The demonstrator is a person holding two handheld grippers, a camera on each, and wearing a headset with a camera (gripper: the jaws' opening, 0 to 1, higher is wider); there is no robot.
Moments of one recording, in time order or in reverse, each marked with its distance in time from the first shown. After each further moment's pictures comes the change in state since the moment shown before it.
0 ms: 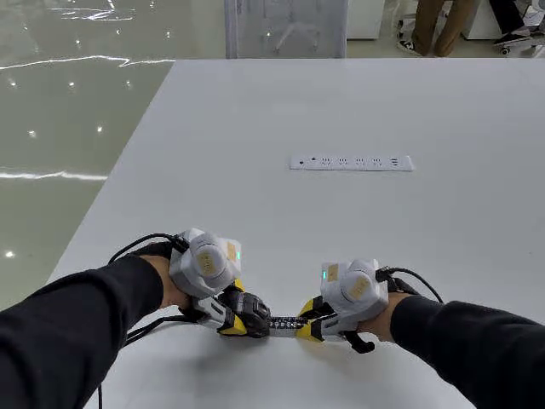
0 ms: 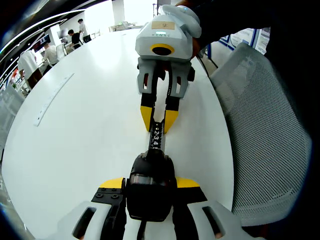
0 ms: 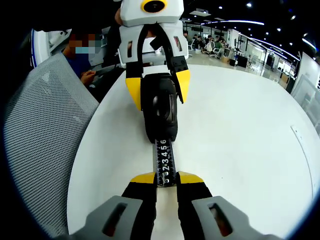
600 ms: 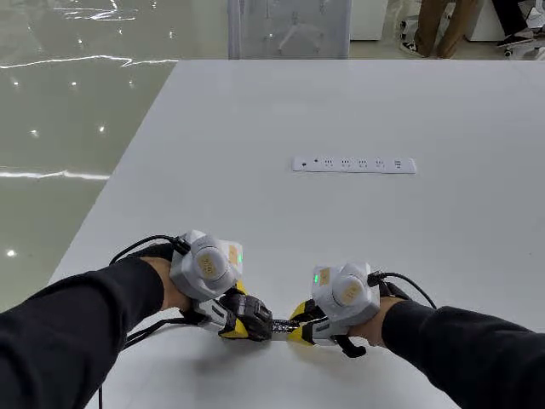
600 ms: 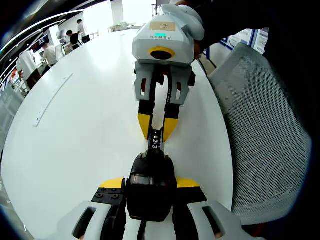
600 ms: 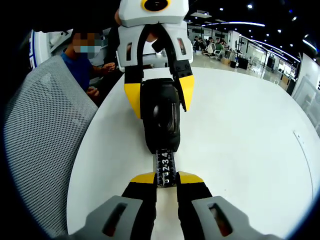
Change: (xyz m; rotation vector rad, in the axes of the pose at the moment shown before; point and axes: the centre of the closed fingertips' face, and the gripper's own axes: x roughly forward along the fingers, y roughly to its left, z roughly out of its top) left arm 0.000 0.000 0.001 0.007 -0.003 -0.012; right arm 0.011 0.001 0.013 -0.009 -0.016 0.004
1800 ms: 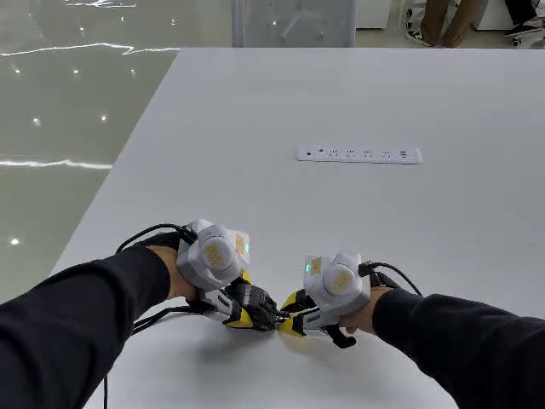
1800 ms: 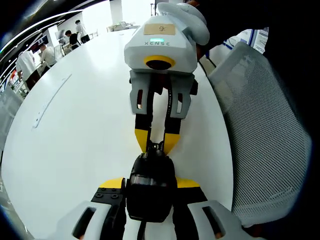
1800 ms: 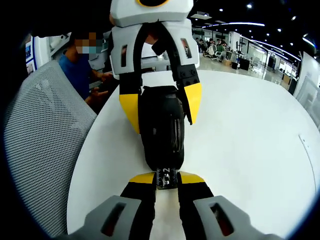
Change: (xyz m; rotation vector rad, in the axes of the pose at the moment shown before) left arm 0.001 -0.001 0.001 0.008 0.006 -0.003; right arm 0.021 0.003 0.019 -0.002 -0.025 0.022
